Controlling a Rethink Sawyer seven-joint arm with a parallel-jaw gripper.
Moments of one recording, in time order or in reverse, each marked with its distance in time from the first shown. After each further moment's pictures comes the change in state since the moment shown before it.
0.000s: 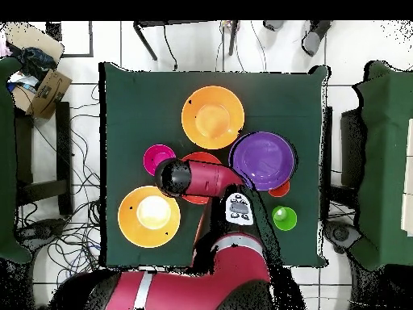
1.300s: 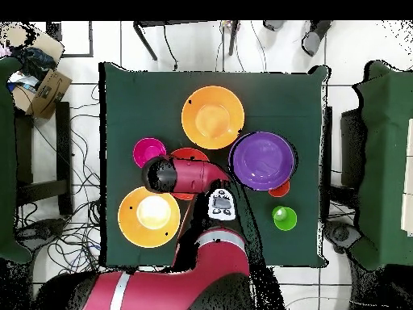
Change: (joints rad) arm 0.058 0.018 0.000 -0.037 0.006 -0.111 0.000
